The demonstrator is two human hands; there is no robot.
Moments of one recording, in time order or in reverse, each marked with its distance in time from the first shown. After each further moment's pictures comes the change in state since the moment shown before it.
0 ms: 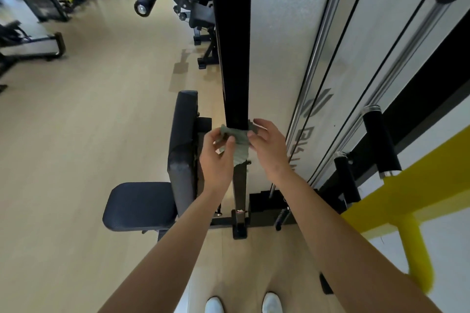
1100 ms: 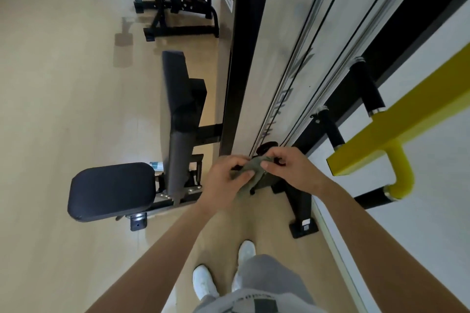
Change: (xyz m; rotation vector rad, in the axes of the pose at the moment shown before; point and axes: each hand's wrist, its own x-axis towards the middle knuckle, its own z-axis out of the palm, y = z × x) left_hand -0.081 -0.051 -0.085 0.172 -0.722 0.133; right_hand -0.144 0.010 -0.039 -0.739 -0.304 -0.017
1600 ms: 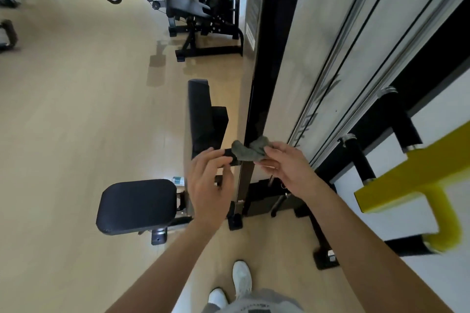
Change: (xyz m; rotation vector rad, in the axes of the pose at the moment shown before) left_hand 0.018 0.019 -0.047 0.329 0.688 0.259; right_hand 0.090 -0.015 0.017 0.936 0.113 0.311
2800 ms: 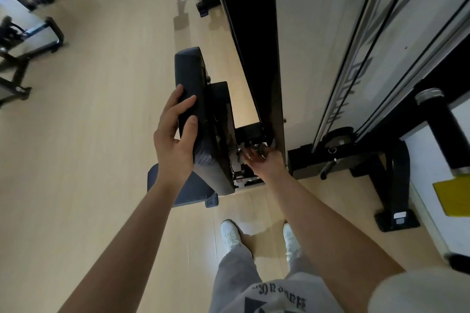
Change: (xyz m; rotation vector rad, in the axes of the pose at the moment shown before) left_hand 0.096 -0.050 -0.008 -0.105 -0.240 -0.303; right_hand 0.132 0.154 0.053 0.977 0.223 0.510
